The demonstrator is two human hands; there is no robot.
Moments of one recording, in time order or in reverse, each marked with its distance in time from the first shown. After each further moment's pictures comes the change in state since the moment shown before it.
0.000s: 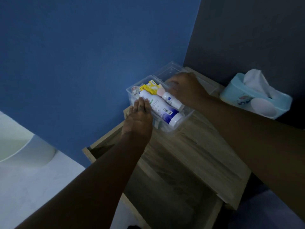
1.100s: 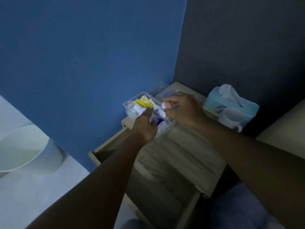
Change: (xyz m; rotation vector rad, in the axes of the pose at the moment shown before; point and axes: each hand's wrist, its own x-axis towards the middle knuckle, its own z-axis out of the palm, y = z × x) left_hand -0.018 0.050 -0.040 -0.743 0.053 -0.078; right_hand -0.088 -0.032 -0.082 0.273 0.120 -0.082
